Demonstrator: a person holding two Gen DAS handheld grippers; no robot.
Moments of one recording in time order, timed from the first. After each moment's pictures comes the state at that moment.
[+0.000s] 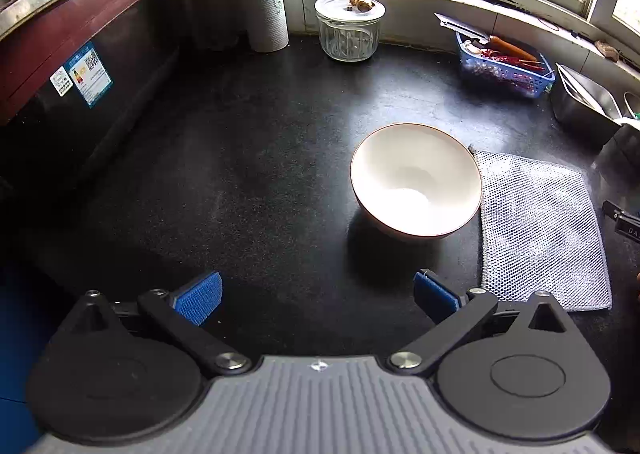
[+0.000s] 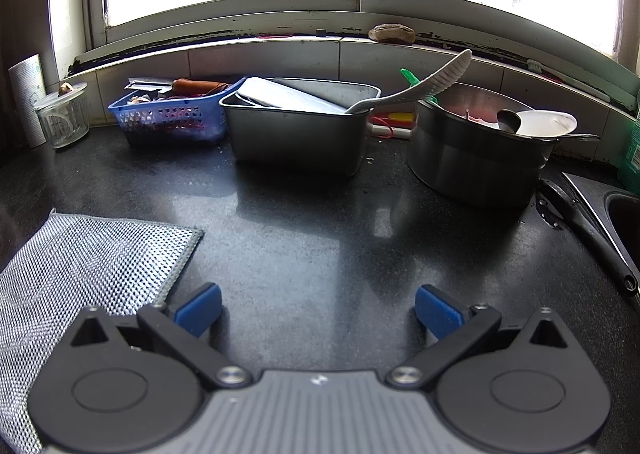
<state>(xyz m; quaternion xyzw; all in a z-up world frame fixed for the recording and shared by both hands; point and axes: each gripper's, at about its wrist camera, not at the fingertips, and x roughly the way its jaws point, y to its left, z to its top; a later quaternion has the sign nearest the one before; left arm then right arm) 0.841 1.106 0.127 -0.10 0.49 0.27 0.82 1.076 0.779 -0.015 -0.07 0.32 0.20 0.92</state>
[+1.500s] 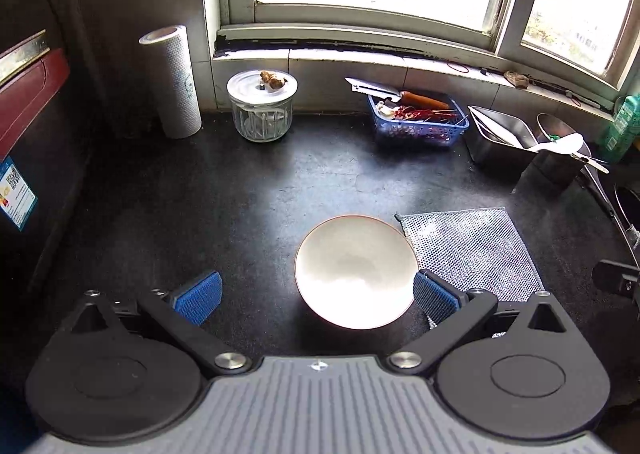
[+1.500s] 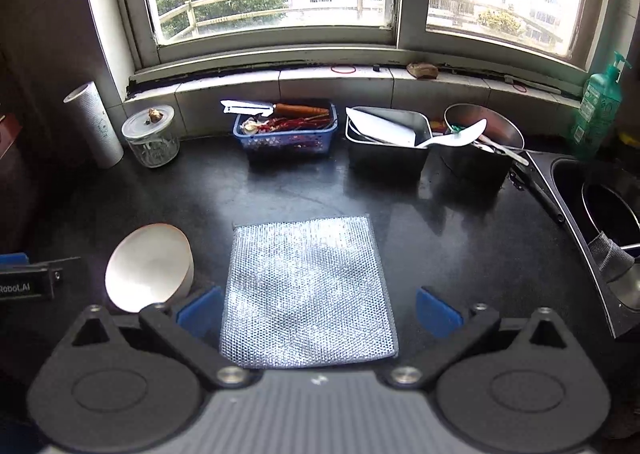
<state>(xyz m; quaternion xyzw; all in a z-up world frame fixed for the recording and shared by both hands) 0.862 1.142 0.166 -0.08 0.41 0.12 0.90 0.907 0.902 0.155 -0.04 0.39 0.13 0.91</state>
